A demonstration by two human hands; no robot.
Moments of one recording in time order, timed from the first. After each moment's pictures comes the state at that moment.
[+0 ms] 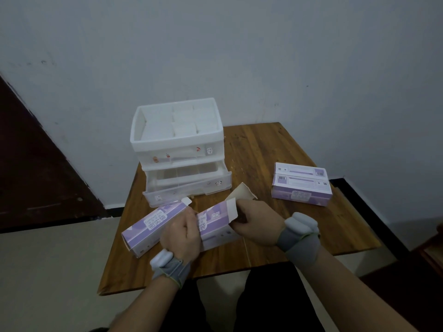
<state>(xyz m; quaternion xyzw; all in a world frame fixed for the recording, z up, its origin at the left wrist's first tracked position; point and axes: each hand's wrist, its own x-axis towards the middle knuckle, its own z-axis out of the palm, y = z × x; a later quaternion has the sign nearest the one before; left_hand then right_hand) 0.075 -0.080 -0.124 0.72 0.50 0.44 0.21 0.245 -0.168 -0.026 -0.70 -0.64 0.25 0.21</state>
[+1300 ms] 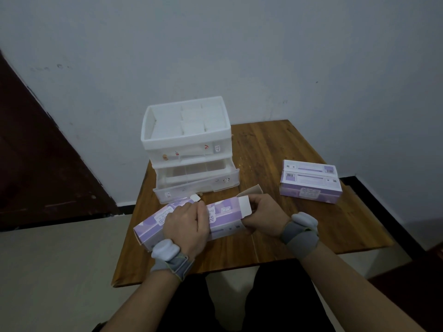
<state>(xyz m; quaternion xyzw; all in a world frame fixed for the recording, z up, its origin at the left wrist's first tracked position) 0.060 -0.070 -0.108 0.83 0.44 0.33 -0.03 0.255 -0.154 -0.064 -0.60 -0.52 0.41 0.44</state>
